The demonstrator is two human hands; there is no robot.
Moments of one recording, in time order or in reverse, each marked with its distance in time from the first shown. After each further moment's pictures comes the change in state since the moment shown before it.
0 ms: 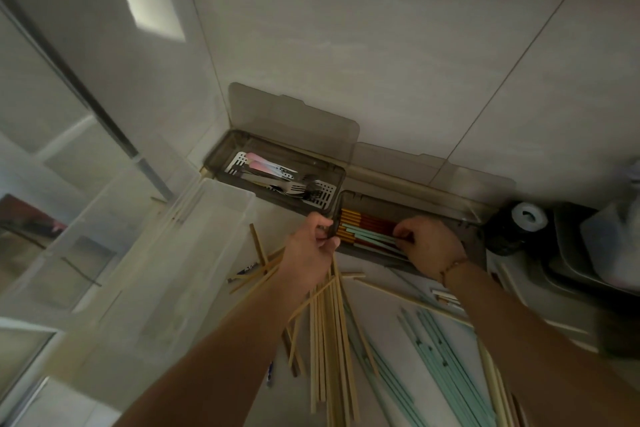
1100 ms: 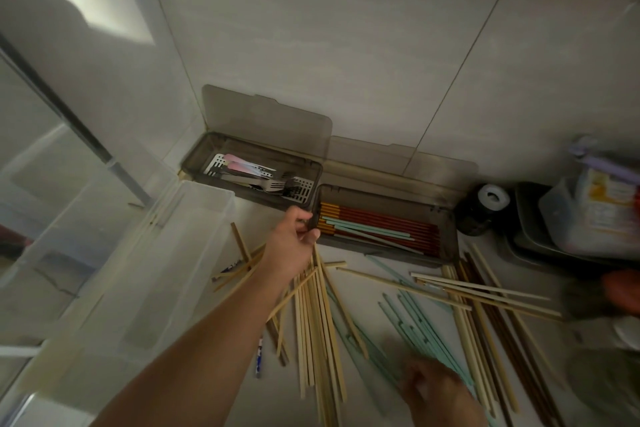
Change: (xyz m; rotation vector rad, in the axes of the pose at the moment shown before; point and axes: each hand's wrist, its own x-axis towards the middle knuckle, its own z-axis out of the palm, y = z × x) left_hand -0.002 0.000 0.002 -0.017 0.012 0.032; right_hand -0.223 -0.040 0.050 0.155 0.018 0.408
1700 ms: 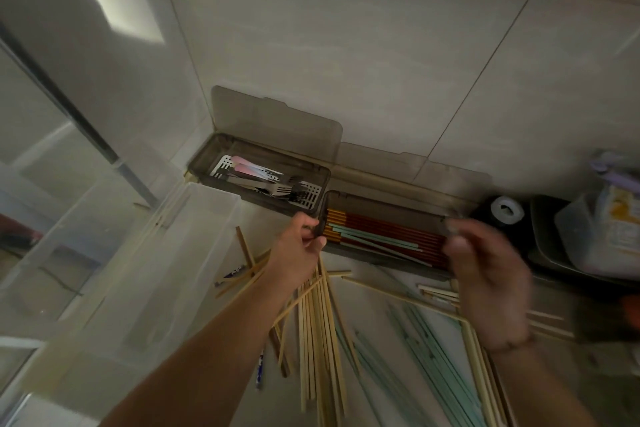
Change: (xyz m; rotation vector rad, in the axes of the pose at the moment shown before) left_hand 0.003 -0.002 0.000 0.005 -0.020 -0.023; right_hand 0.103 -0.048 -0.096 0.695 0.473 -0.513
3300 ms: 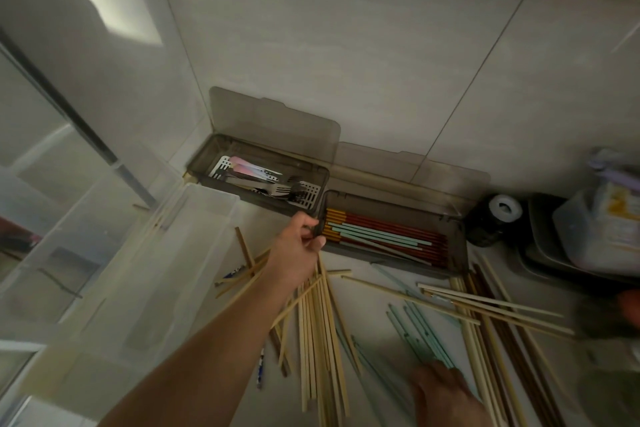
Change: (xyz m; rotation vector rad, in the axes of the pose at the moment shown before) left_hand -0.003 0.006 -0.001 0.003 0.007 0.005; right_hand -0.134 0.005 0.013 -0.940 -0.633 0.349
